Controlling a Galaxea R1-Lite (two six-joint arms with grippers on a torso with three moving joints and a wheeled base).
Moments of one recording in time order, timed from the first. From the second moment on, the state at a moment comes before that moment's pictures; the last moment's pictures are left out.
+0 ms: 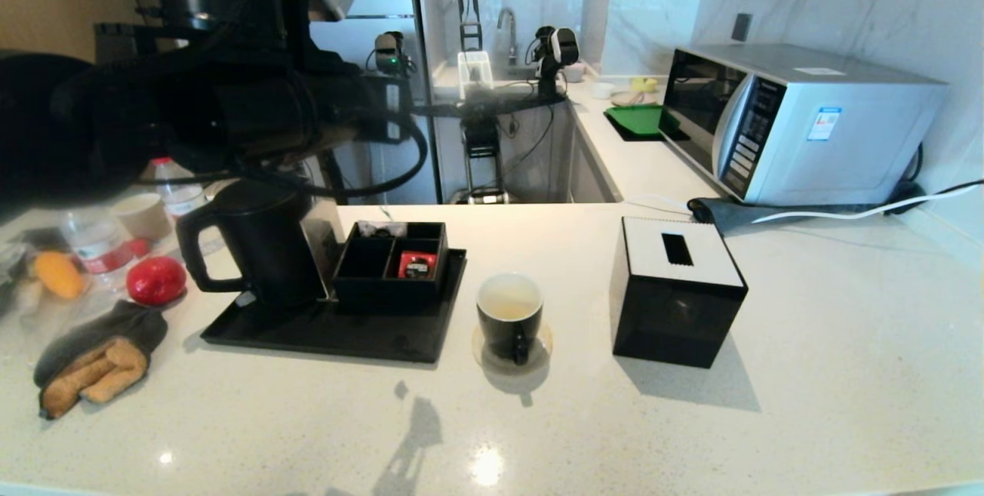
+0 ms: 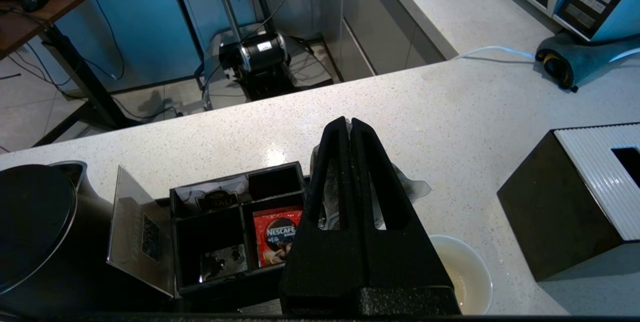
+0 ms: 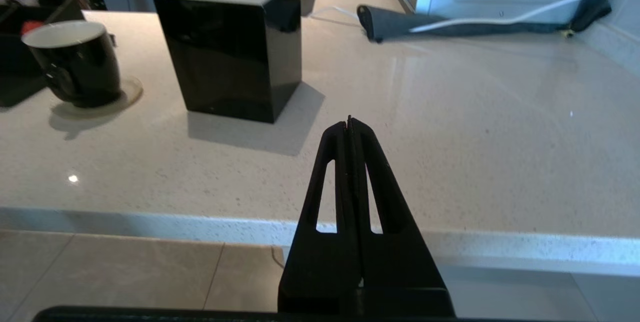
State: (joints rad) left arm -0.51 1.67 -1.43 -0.07 0.22 -0.05; right arm 0.00 0.00 -0.06 -0.02 0.04 -0.02
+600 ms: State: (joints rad) left arm -0.52 1.66 -1.41 -0.07 0.22 -0.06; right arm 0.02 0.43 -0.30 -0.20 0.27 -0.06
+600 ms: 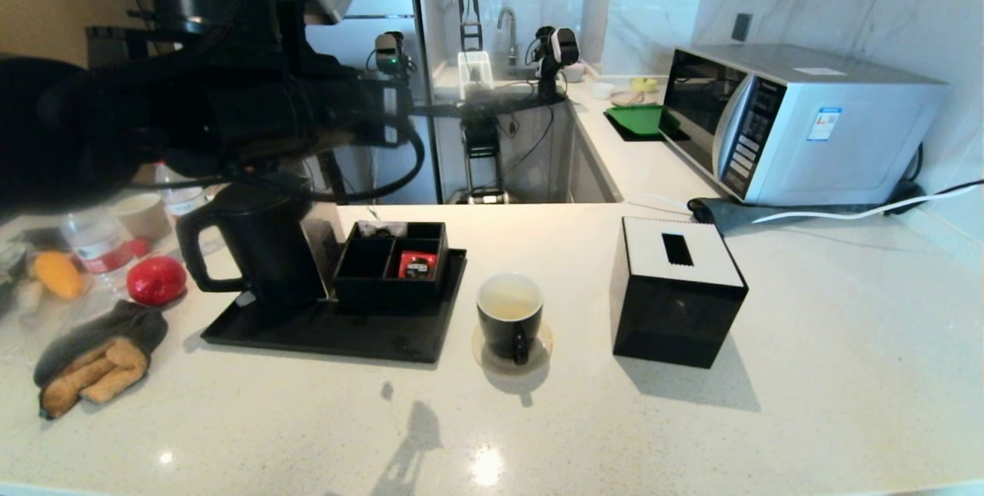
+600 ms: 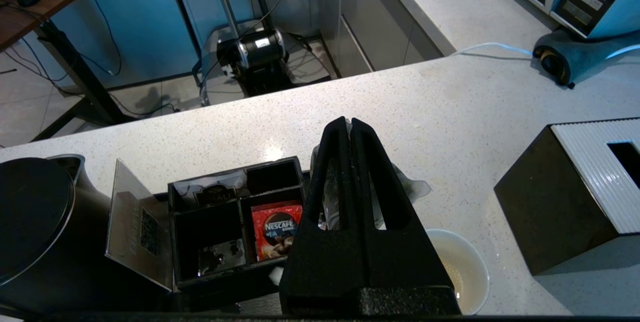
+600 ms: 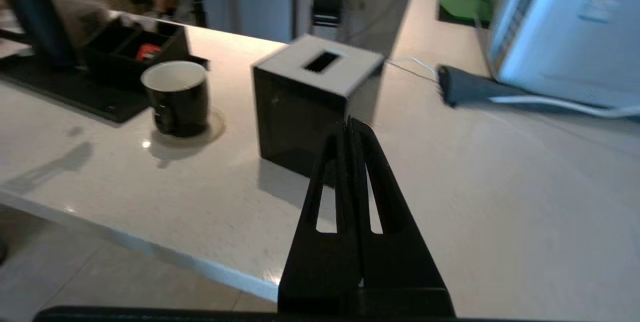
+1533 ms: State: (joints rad) left arm -0.60 1.66 -1.41 -0.07 0.23 -0.06; right arm 0.42 1.40 -0.58 -0.82 0.57 -0.08
